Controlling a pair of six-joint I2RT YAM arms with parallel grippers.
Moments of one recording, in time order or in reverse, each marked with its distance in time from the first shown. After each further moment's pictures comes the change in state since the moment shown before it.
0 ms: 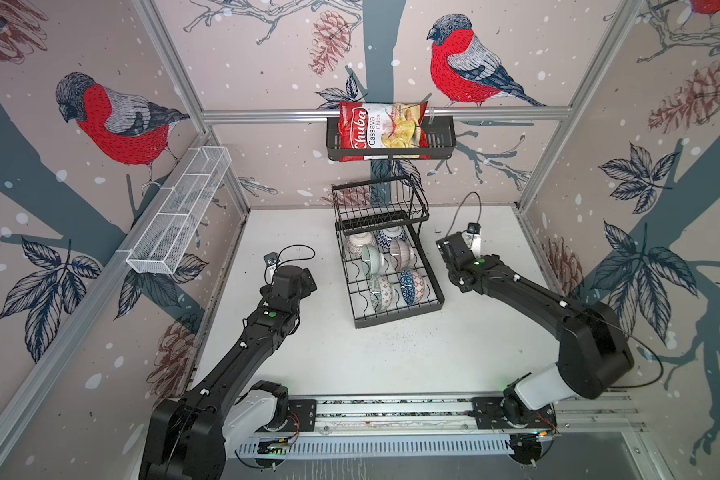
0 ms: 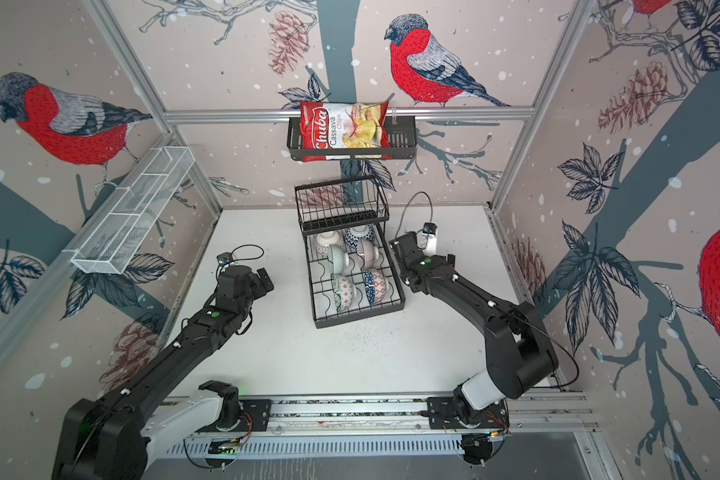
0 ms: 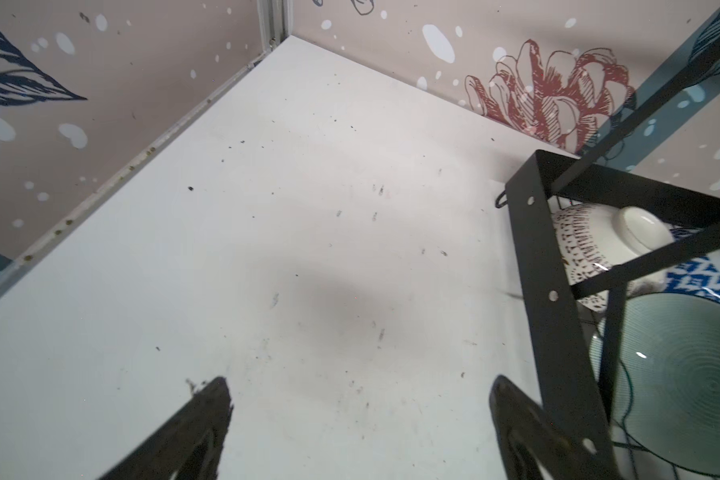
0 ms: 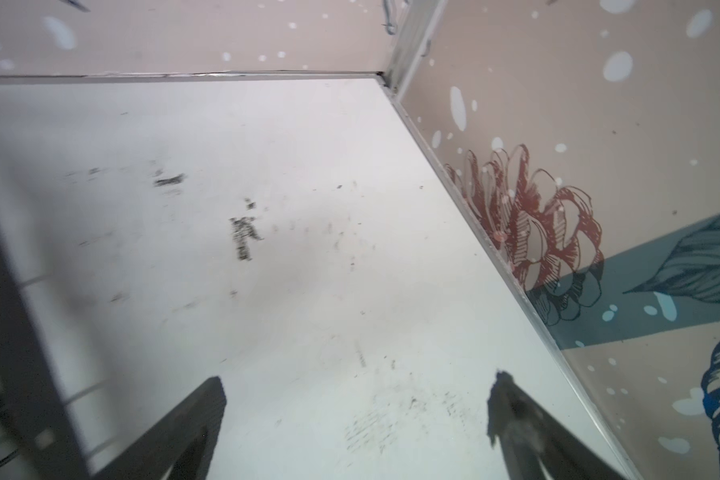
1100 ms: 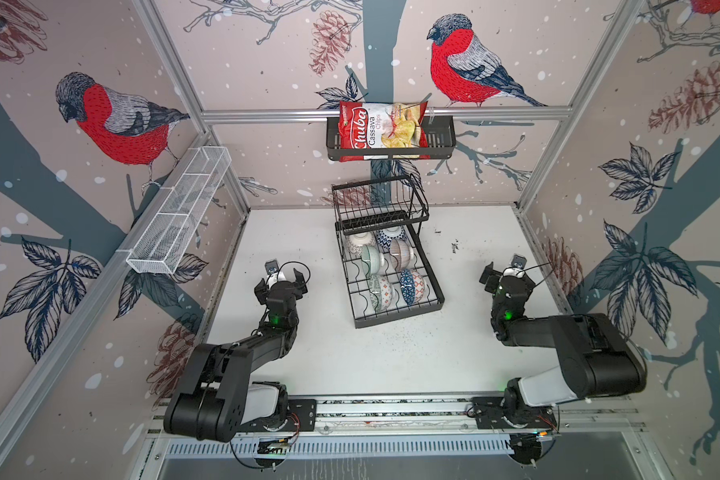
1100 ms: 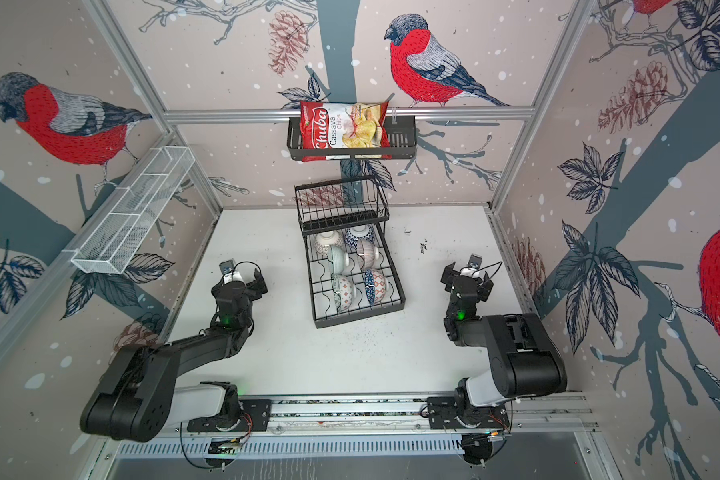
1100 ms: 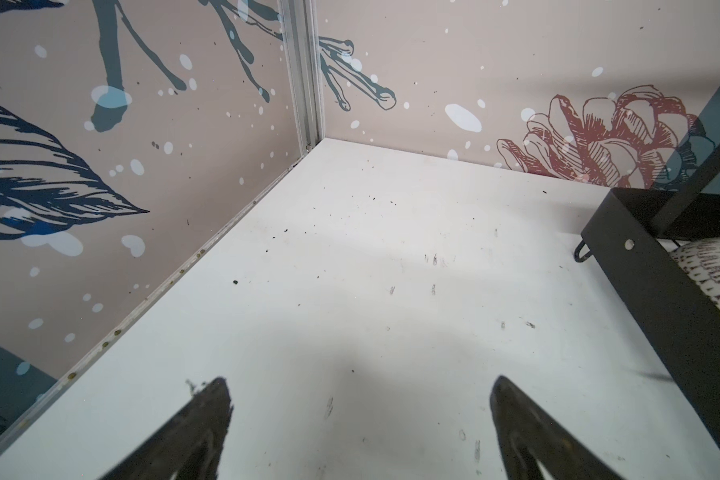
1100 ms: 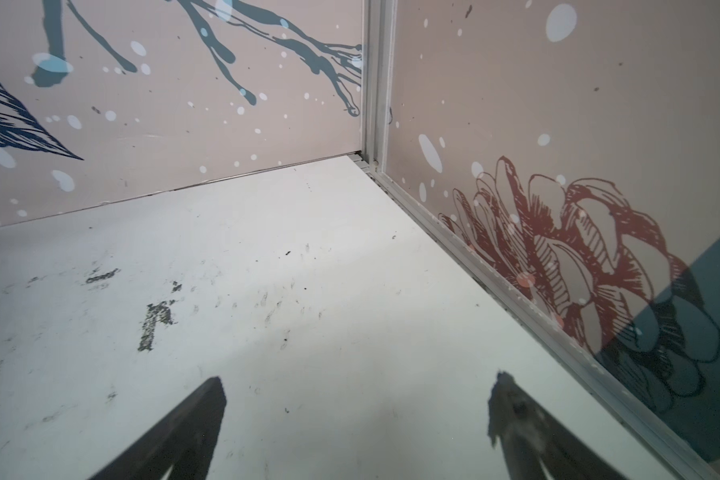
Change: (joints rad) left arm 0.113 0.303 -0.285 0.904 -0.035 0.338; right arm -0.408 -0.029 -0.733 1.426 -0.430 -0.386
